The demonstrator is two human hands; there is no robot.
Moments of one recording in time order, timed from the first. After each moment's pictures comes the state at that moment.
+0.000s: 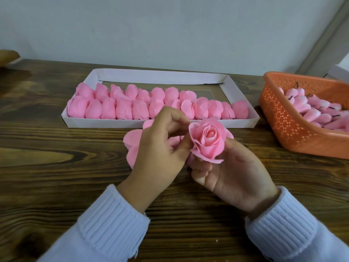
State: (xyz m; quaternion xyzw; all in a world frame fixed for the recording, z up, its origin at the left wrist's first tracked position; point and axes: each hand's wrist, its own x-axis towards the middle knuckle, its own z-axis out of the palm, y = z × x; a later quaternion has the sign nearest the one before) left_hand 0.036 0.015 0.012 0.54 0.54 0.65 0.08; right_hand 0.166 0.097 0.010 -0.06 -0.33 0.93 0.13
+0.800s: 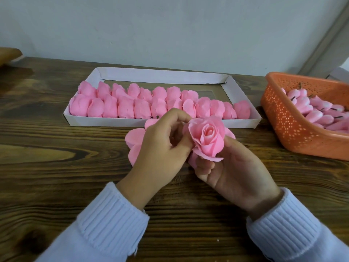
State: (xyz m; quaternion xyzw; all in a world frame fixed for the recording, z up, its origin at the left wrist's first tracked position) left_hand 0.031 0.018 0.012 0.53 0.57 0.61 0.12; right_hand 0.162 0.091 0.019 -0.17 -0.37 0.89 0.20
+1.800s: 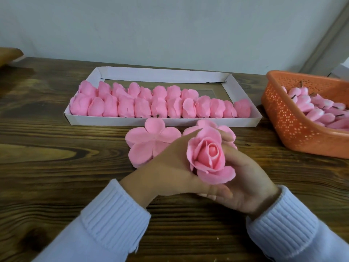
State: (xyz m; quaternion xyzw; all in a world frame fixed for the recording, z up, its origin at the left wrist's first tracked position) left_hand 0.052 0.012 0.025 0.68 0.44 0.51 0.27; right_hand 0.168 0.091 0.014 -0.07 -0.30 0.95 0.07
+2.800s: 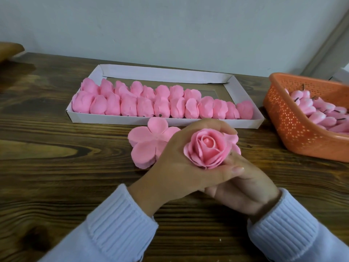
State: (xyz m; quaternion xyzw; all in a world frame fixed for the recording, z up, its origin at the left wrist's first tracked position) left_hand 0.049 0.011 0.022 0.58 0.43 0.63 0.29; right_hand 0.165 0.088 0.006 0.00 -0.39 0.91 0.10
